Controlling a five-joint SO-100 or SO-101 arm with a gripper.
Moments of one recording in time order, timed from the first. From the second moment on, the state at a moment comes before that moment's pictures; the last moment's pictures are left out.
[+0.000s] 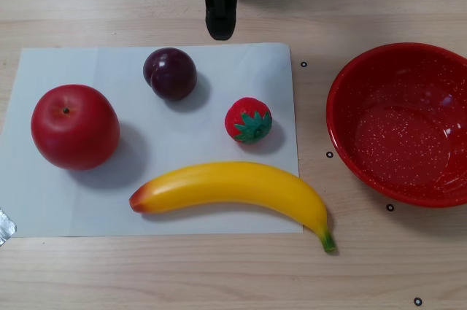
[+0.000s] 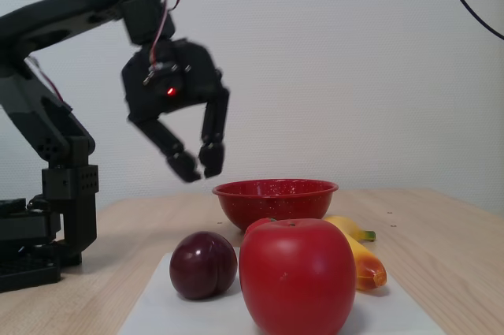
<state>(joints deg) -3.8 128.0 102.6 88.0 -0.6</state>
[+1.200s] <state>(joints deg) -1.0 69.6 45.3 86.7 -2.2</state>
